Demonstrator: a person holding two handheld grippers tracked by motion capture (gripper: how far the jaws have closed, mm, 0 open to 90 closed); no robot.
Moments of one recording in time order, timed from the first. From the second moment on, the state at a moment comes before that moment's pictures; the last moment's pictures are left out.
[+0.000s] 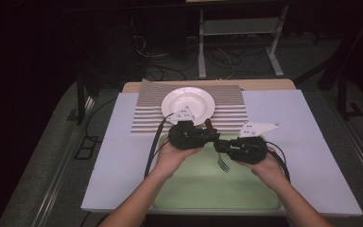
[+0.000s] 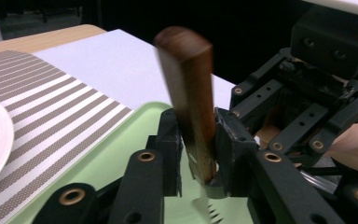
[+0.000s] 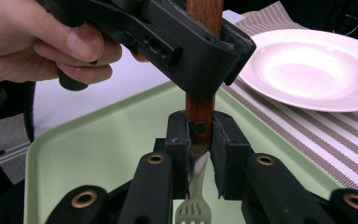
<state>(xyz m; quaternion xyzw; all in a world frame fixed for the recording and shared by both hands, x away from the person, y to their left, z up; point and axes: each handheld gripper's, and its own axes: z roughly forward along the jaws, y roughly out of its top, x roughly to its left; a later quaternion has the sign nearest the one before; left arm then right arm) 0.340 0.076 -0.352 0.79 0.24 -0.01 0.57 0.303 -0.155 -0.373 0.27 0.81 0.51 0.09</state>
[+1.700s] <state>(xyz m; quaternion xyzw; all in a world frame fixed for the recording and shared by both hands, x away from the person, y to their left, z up) 0.314 0.203 -0.341 0.81 0.23 -0.02 0.55 0.271 -0.277 -0.436 0.36 0.79 0.47 0.14</state>
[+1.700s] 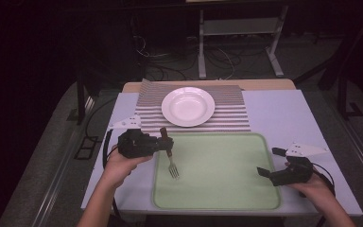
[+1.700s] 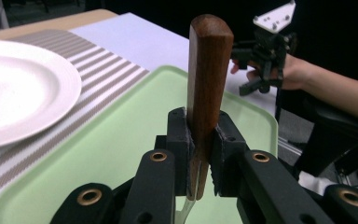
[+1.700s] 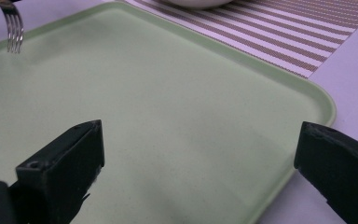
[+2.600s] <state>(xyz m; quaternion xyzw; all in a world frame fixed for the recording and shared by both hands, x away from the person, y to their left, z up) 0.311 0.209 -0.361 0.82 0.24 -0.02 0.53 0.273 -0.278 -0.437 0.37 0.79 0.47 0.15</state>
